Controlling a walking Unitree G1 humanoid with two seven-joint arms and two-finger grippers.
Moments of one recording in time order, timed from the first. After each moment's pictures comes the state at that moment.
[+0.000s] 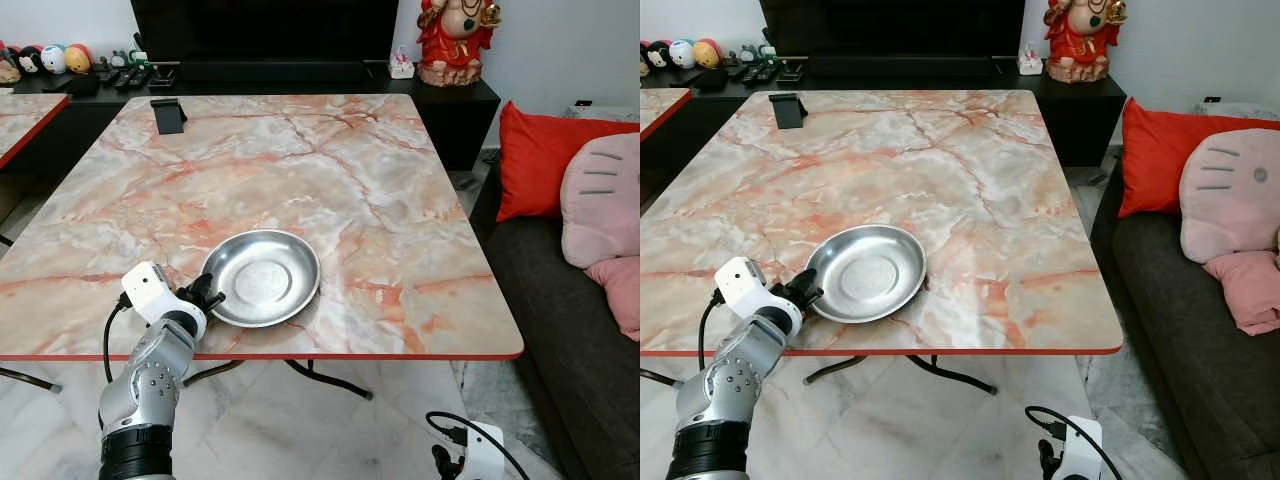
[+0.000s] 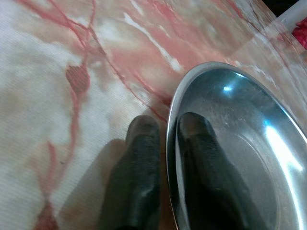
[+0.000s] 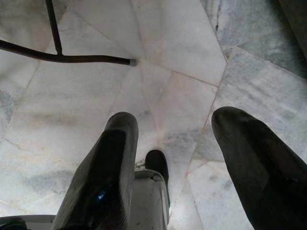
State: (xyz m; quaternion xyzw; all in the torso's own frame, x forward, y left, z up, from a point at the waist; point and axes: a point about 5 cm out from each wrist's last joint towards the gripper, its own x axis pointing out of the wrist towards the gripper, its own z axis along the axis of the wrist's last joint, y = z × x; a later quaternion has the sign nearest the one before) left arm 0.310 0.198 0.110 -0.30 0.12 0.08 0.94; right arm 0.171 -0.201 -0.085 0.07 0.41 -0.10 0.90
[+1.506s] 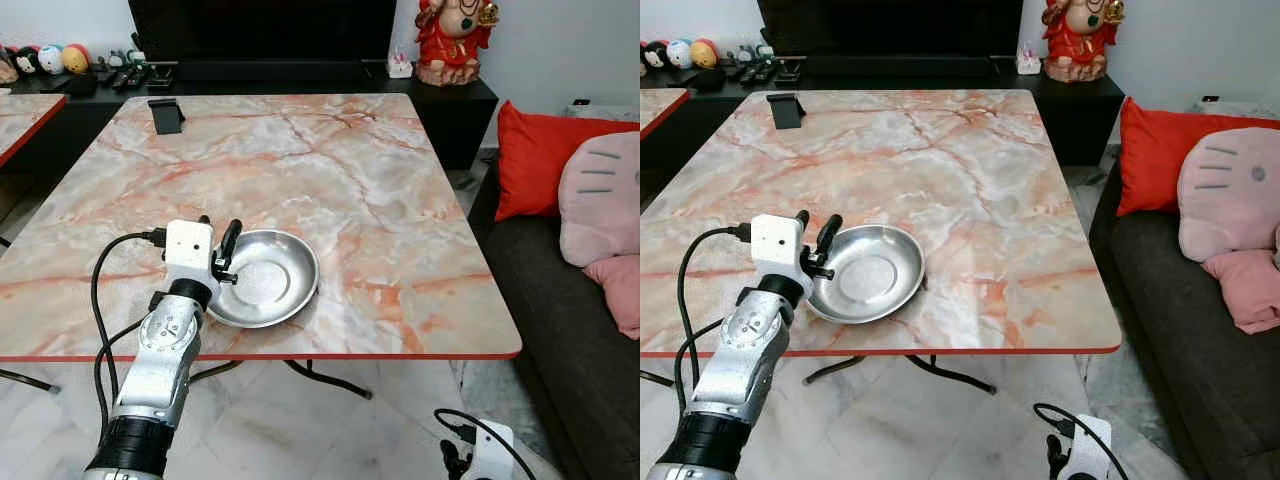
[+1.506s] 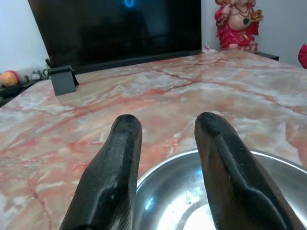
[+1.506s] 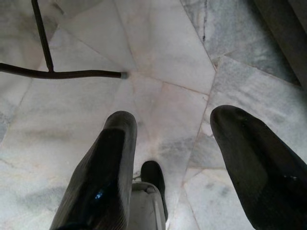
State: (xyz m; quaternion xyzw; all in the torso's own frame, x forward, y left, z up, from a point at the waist) left arm 0.320 0.168 0.155 0.07 -0.10 -0.05 0.99; right arm 0.173 -0.208 -0.081 0.07 0.39 -0.12 0.91
